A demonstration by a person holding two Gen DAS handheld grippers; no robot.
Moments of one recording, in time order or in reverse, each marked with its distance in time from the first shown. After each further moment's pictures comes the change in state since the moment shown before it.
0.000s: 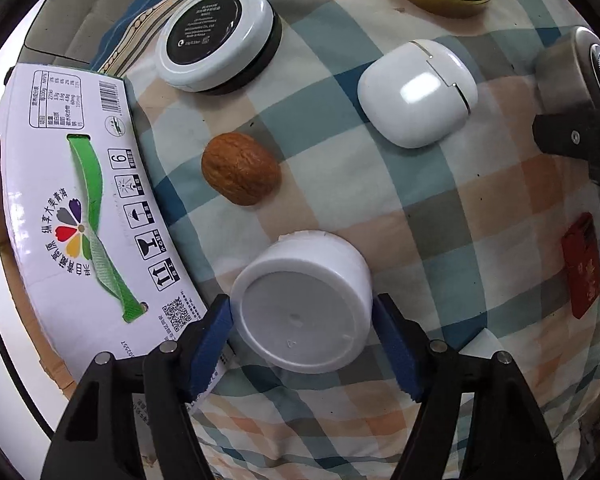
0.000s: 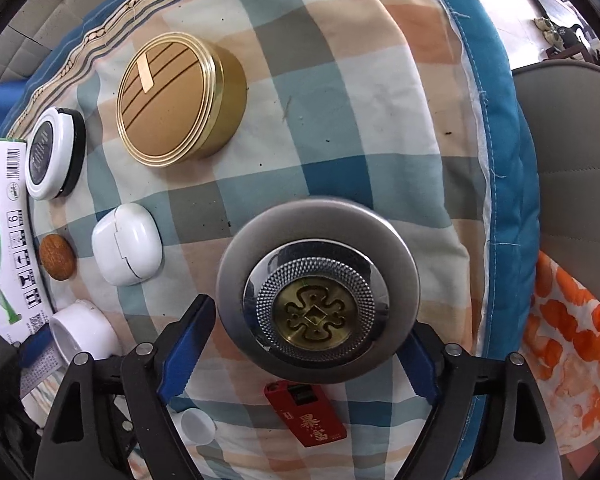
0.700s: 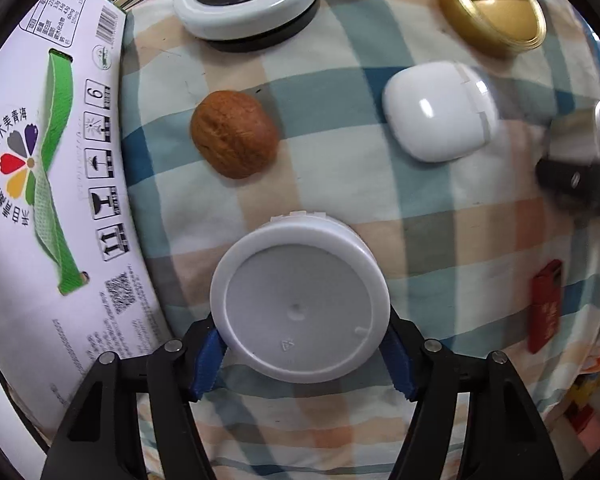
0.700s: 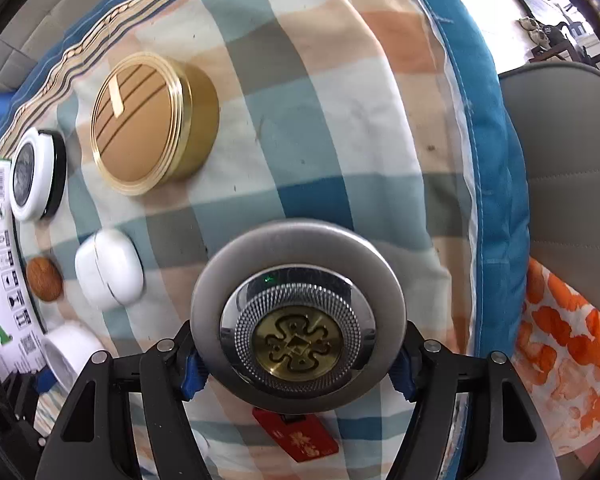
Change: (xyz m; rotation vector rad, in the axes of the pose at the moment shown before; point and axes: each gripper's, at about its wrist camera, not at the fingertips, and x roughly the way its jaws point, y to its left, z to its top) left arm 0.022 0.042 -0.012 -0.200 -0.001 -0.271; right arm 0.016 -0.003 -0.002 0.022 -0.002 -0.008
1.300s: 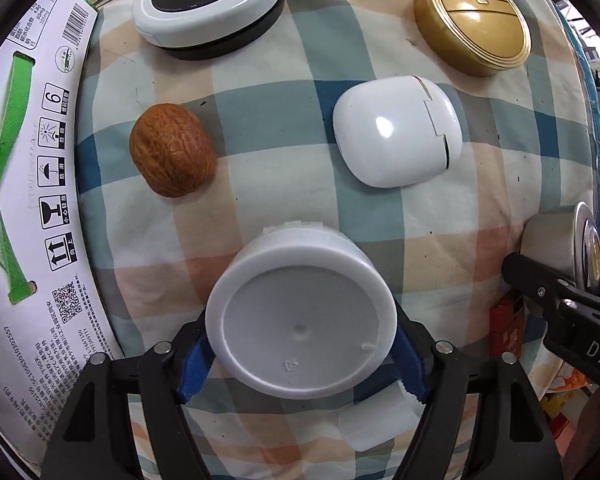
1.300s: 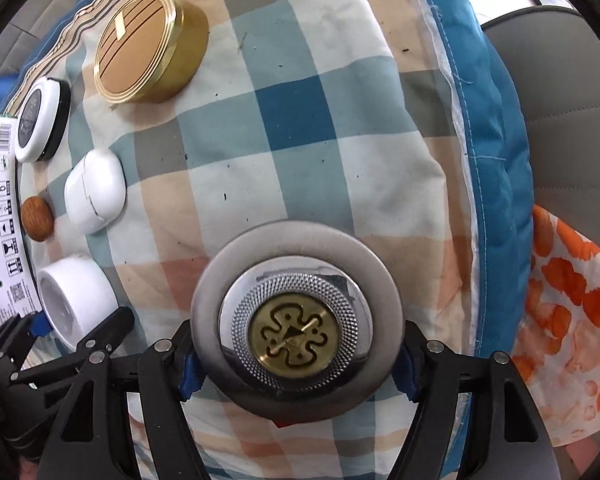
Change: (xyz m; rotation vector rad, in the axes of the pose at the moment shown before) left arm 0.026 -0.006 0.006 -0.055 -0.019 -0.096; right arm 0.024 -0.032 -0.044 -0.001 0.030 0.031
